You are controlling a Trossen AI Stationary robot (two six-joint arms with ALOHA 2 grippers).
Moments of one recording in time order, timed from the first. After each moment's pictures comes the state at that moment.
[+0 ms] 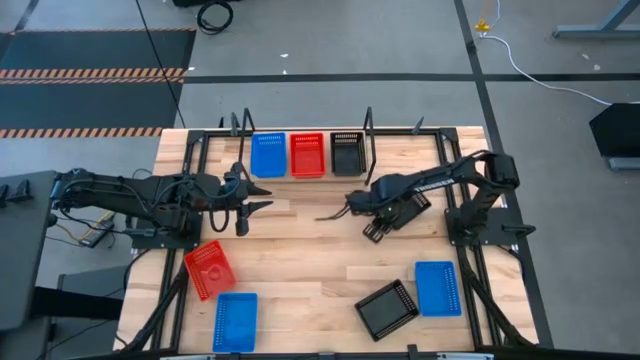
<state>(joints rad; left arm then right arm) -0.09 0.83 0.72 -0.27 -0.29 -0.01 -0.01 1.72 1.10 -1.07 -0.08 0.74</state>
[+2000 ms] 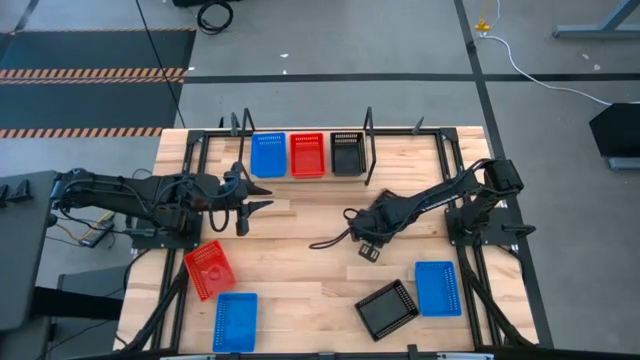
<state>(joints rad) -0.09 0.83 0.72 -0.25 -0.29 -0.01 0.16 1.72 1.00 -0.74 0.08 0.70</state>
